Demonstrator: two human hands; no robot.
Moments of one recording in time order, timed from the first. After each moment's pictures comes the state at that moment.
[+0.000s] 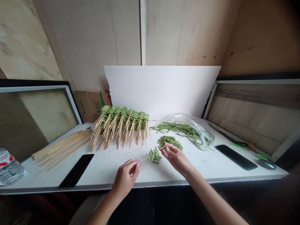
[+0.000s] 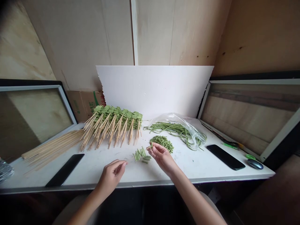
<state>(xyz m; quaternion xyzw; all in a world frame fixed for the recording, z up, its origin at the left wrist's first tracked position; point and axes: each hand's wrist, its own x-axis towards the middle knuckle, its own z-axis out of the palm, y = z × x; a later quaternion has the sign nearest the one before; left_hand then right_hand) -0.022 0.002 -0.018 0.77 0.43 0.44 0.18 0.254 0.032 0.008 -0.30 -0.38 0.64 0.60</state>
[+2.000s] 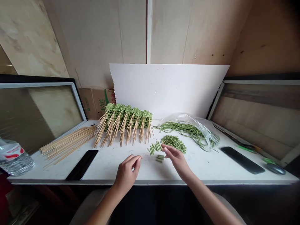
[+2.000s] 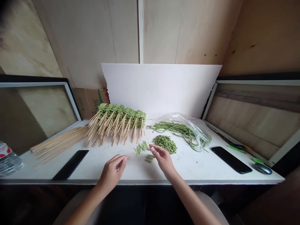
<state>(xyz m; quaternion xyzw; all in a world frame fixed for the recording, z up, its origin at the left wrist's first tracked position) -0.026 0.000 -0.005 0.77 0.43 0.45 0.11 0.239 0.028 -0.007 -0.45 -0.55 0.43 0.55</state>
